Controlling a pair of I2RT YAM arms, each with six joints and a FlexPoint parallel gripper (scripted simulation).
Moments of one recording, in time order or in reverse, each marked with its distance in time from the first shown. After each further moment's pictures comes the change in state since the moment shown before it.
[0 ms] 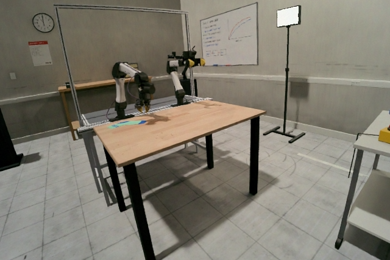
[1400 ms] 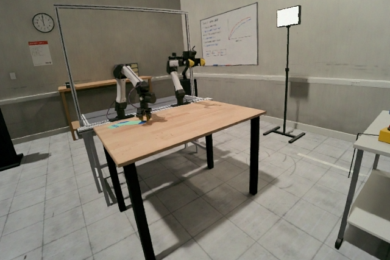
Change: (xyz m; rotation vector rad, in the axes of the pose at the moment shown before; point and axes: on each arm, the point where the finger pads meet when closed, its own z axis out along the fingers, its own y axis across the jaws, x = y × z) left arm 0.000 0.000 0.000 0.000 0.000 0.000; right arm -0.002 0.005 0.066 -0.007 -0.006 0.005
